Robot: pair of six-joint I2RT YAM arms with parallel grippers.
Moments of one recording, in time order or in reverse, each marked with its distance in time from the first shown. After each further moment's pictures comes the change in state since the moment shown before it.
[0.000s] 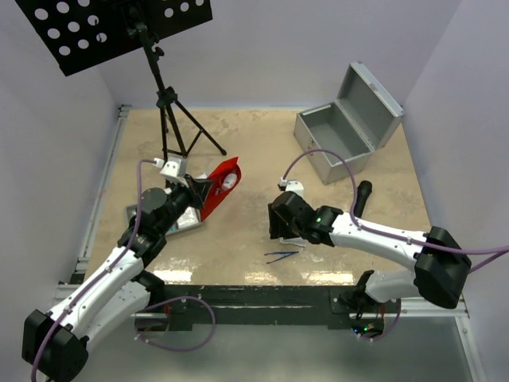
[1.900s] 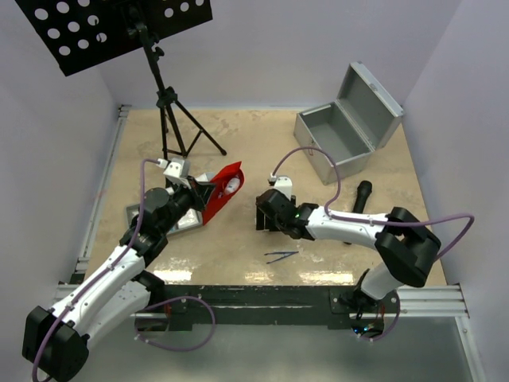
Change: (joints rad) left arm 0.000 0.021 -0.013 0.002 0.043 -0.021; right arm 0.009 0.245 0.036 0.194 0.128 0.051
